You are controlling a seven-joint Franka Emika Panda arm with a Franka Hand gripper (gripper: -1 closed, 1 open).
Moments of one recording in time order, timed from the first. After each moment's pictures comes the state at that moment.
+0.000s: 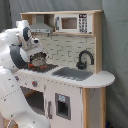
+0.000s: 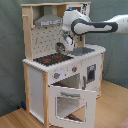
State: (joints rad) arm -1.48 -0.46 1.93 -1.41 0.29 1.72 0.22
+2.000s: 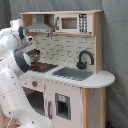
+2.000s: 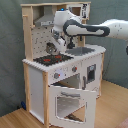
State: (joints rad) arm -1.80 -0.62 2.25 -1.04 0.30 1.63 0.17
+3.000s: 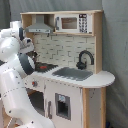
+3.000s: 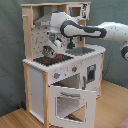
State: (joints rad) arm -1.96 -0.68 2.44 -0.88 0.32 1.58 0.21
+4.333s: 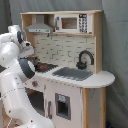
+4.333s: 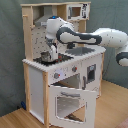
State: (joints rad) arm -2.01 -0.82 2.43 -0.72 0.32 1.51 0.35
